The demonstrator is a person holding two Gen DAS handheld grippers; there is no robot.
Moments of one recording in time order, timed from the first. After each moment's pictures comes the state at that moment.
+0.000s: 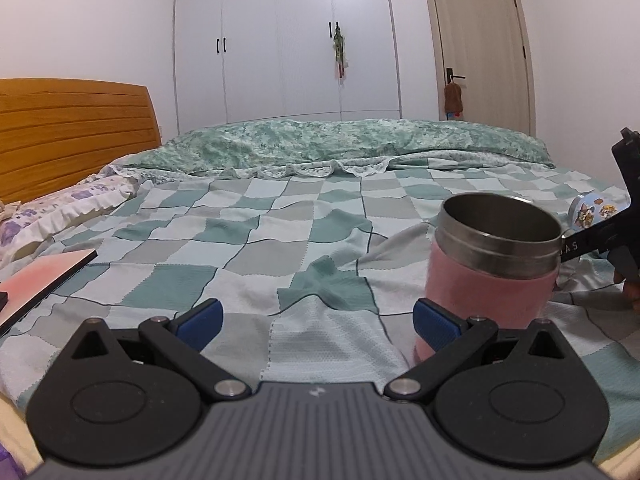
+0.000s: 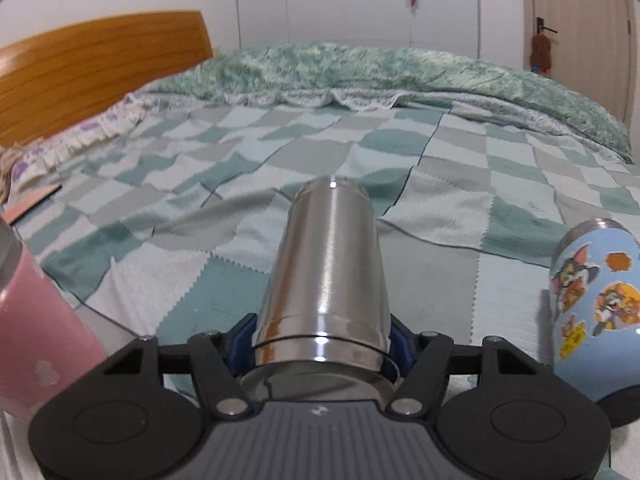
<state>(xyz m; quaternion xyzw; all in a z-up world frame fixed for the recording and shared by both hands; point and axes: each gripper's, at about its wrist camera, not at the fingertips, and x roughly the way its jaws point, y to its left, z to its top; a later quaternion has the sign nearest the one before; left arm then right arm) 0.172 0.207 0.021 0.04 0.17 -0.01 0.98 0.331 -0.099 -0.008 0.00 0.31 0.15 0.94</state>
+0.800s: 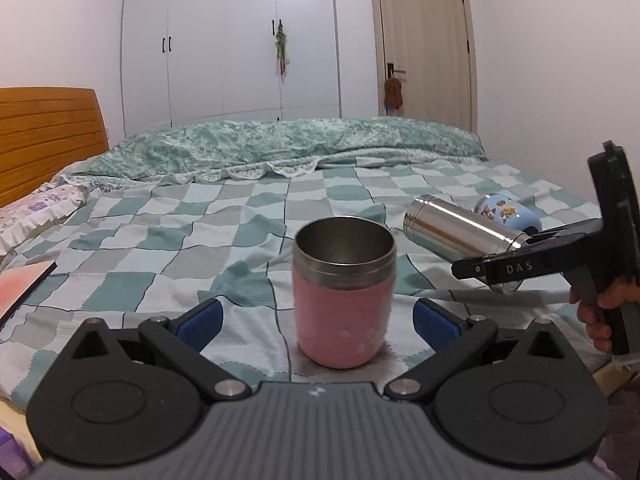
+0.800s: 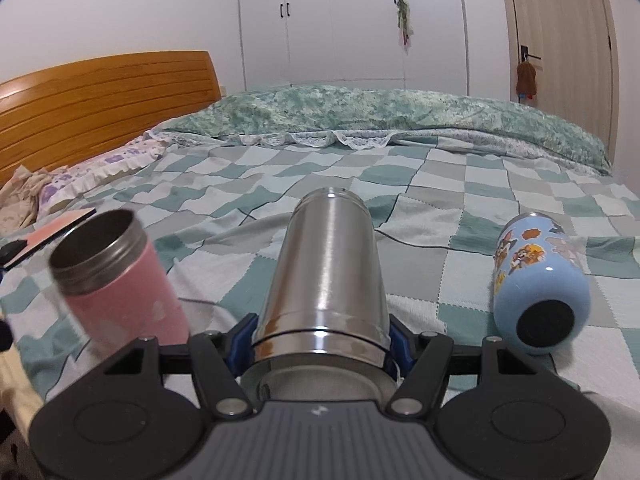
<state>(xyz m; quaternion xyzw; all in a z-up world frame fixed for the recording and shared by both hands) 0.114 0.154 0.060 0.05 0.20 -0.09 0.97 0.225 -0.117 0.022 0.00 0.27 0.16 0.95</state>
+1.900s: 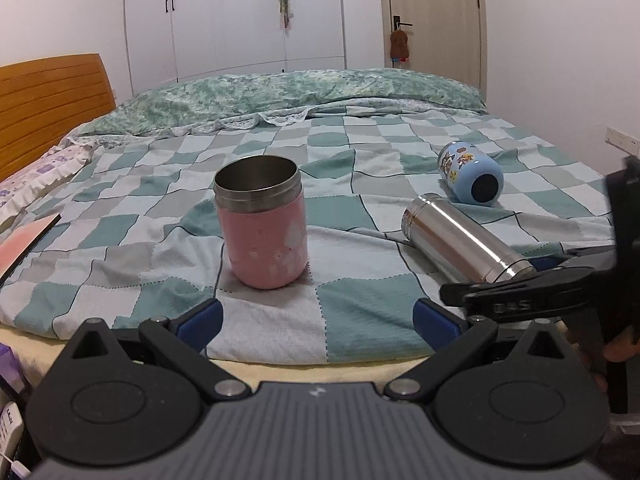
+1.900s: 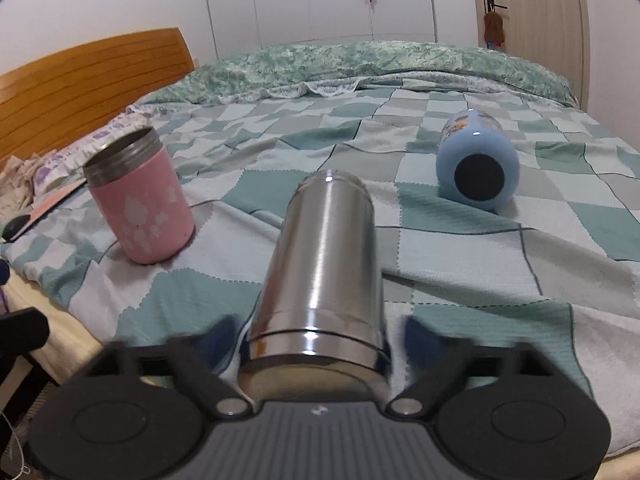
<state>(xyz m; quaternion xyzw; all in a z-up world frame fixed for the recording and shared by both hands) 0.060 0.075 0.054 0.06 0.27 -0.06 0.96 0.136 -0.155 -0.003 0.04 0.32 0.13 0.94</state>
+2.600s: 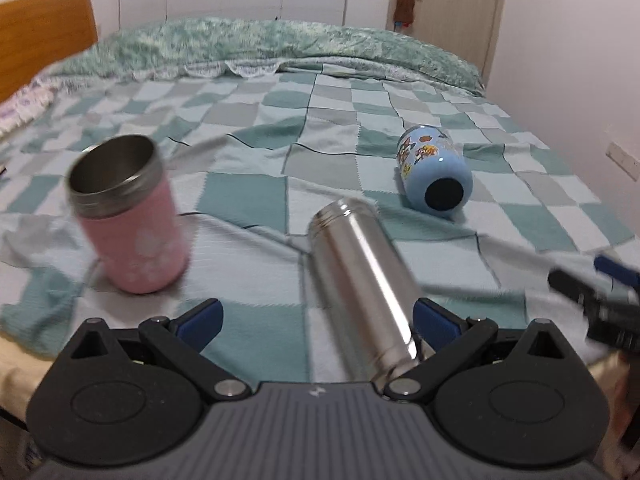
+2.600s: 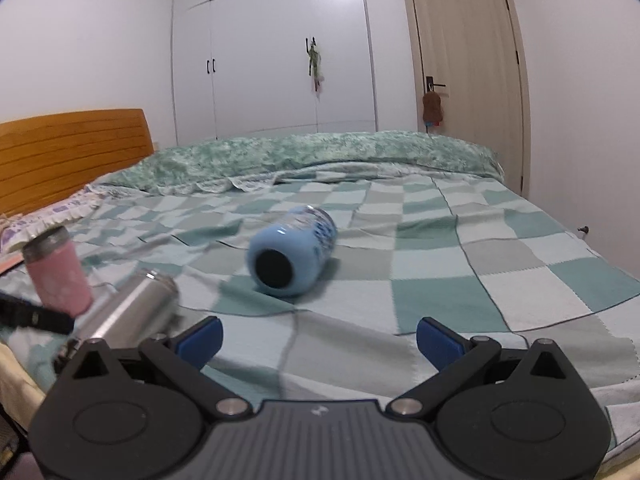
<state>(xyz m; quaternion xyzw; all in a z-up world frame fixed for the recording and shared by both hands) 0.144 -0.023 0.049 -0.02 0.36 -0.07 0.93 0.118 -0.324 0.007 0.03 0.20 0.06 0.98</state>
